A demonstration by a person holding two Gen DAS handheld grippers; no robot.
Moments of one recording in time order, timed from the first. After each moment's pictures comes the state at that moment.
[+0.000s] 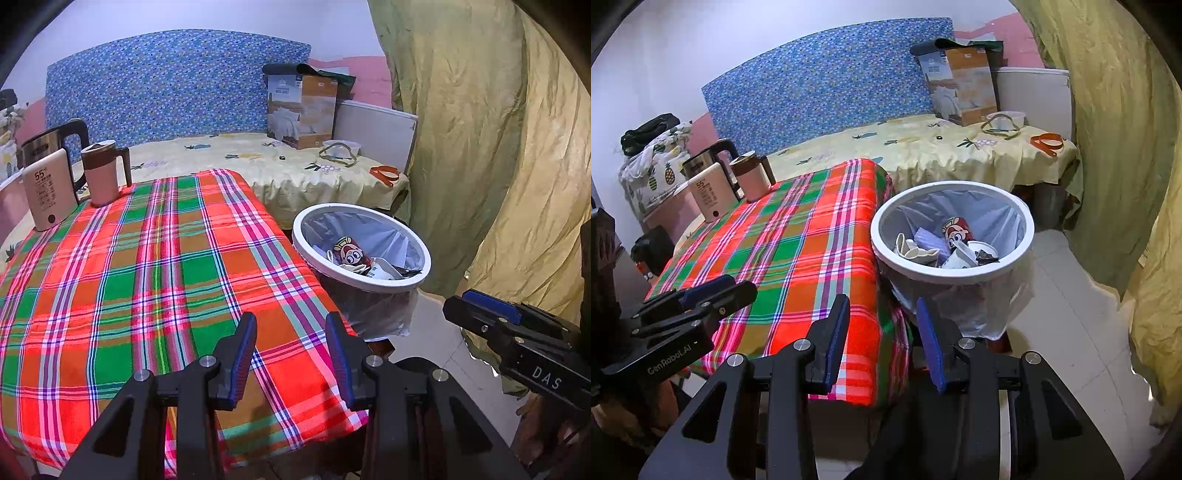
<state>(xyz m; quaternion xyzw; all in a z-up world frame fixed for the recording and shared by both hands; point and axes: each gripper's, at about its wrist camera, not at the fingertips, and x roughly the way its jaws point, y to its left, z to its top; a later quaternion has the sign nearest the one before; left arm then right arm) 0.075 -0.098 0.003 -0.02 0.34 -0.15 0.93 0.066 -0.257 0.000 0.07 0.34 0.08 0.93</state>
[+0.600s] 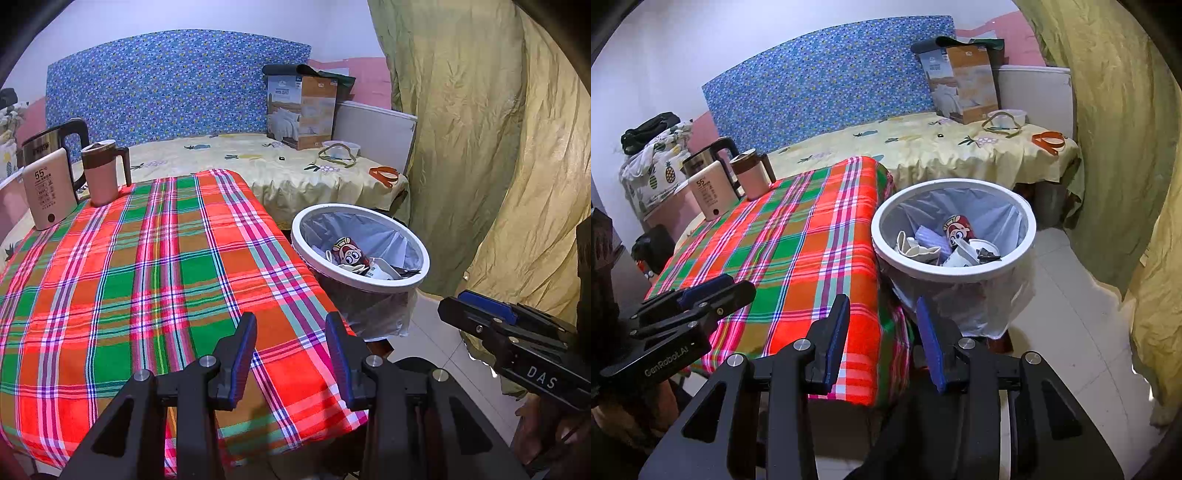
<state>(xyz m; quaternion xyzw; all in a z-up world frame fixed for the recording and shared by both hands) 0.073 -0.099 0.003 -0.02 0.34 -0.15 0.93 0.065 -0.256 -0.001 0.07 0.34 0.08 0.93</state>
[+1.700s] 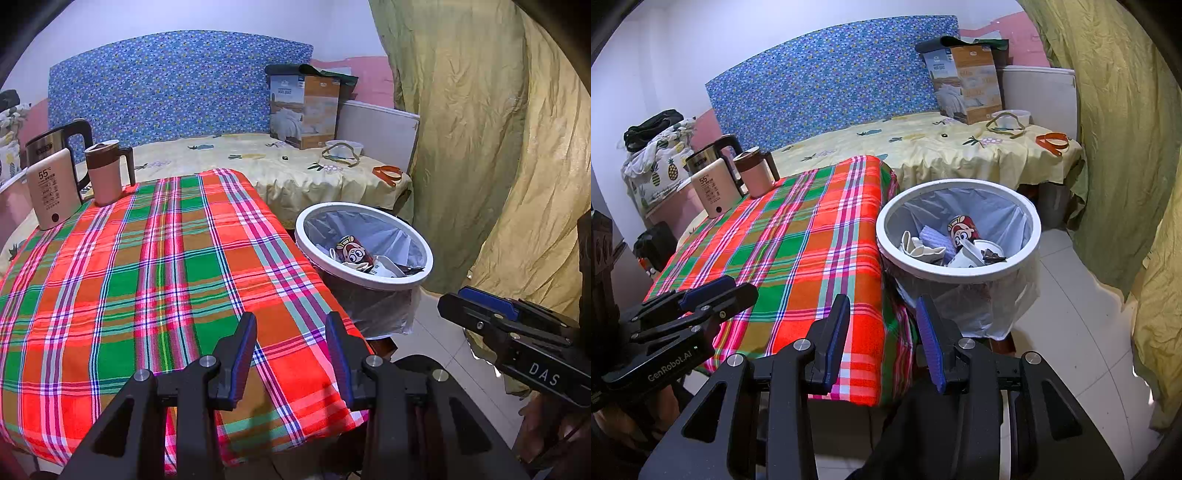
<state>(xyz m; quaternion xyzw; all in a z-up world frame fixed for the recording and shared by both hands) 0.072 -0.098 0.002 -0.01 0.34 -0.15 0.93 0.064 -0.249 -0.001 0.07 0.35 0.09 0.93</state>
